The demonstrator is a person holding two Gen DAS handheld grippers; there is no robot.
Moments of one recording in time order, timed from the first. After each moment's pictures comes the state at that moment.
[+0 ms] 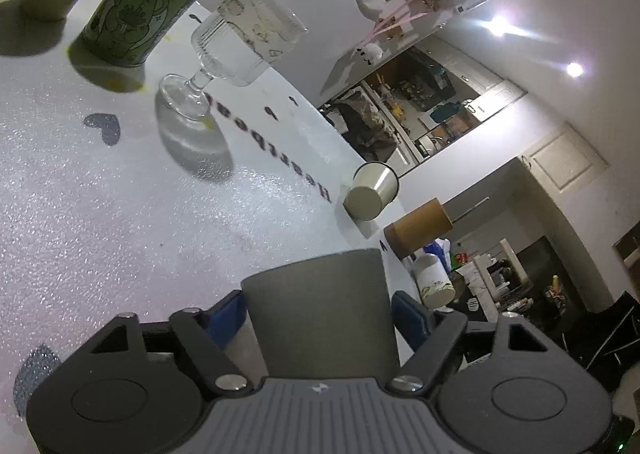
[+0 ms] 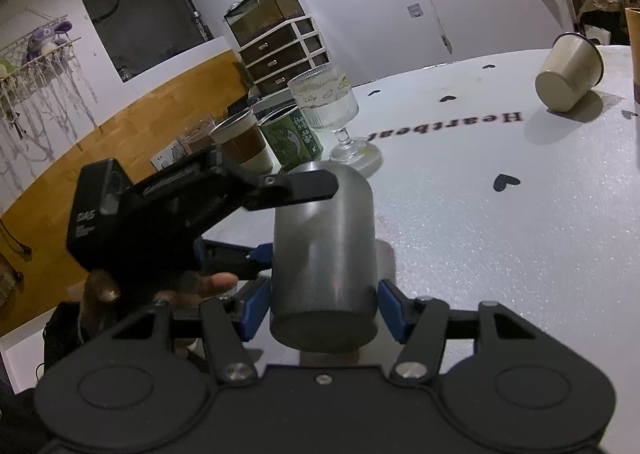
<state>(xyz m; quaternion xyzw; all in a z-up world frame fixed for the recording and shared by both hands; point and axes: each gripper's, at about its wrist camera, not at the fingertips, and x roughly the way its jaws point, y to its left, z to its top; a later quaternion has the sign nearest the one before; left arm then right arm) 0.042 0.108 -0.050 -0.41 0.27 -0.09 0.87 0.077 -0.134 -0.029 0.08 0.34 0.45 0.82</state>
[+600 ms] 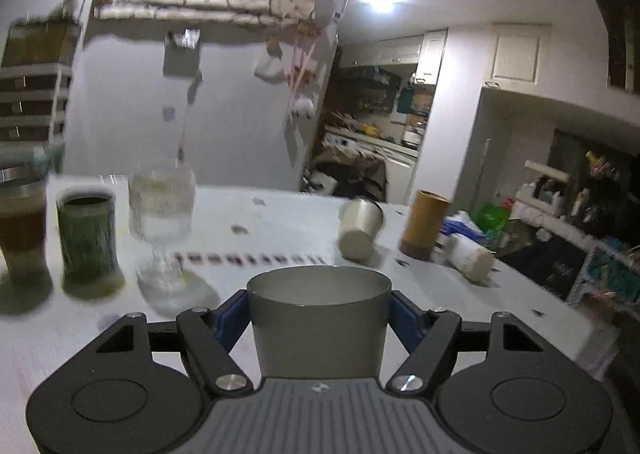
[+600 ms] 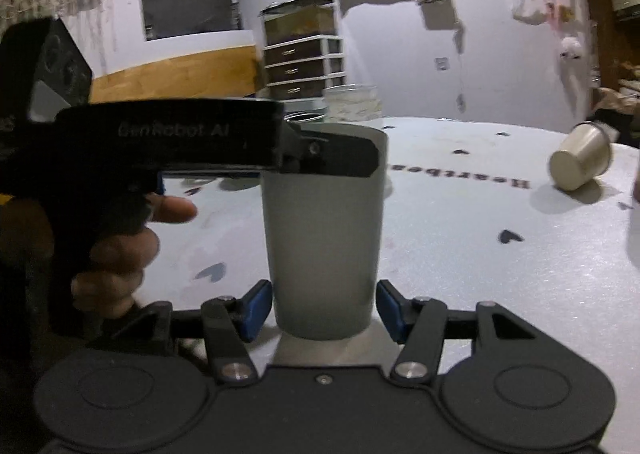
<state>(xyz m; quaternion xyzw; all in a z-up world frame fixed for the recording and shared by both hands) 0.019 0.041 0.020 -0.08 0.17 -0.04 0.98 0.040 -0.108 -0.029 -0.03 0.25 0.43 0.87</state>
